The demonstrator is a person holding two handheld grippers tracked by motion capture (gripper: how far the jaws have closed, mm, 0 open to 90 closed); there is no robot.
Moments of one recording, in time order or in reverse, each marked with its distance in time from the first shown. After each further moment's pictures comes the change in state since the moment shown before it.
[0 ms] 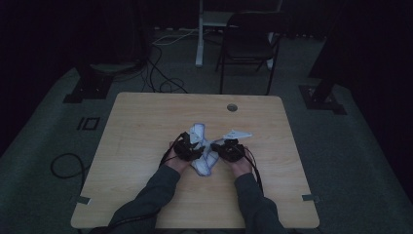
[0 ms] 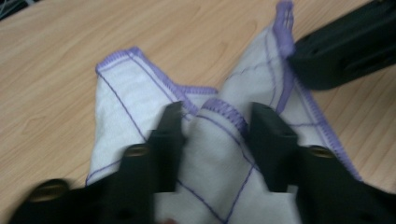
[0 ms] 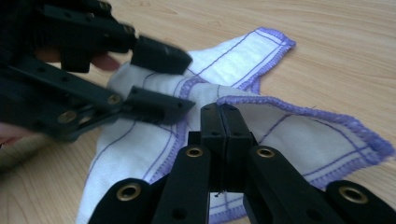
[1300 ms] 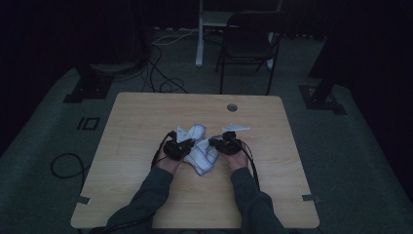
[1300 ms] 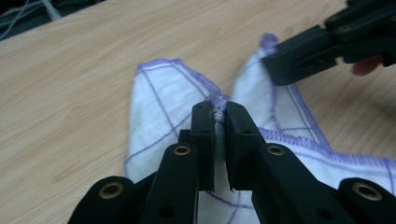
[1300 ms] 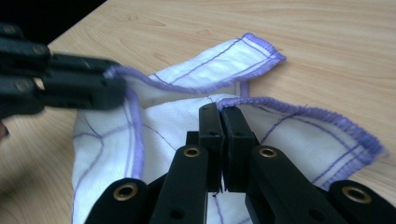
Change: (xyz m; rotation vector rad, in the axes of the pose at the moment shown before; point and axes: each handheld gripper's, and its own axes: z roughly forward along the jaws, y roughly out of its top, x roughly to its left) left arm 0.018 -0.010 -0.036 -0.100 0.019 -0.100; right arm -0.011 0.015 0.016 0.010 0.006 0.106
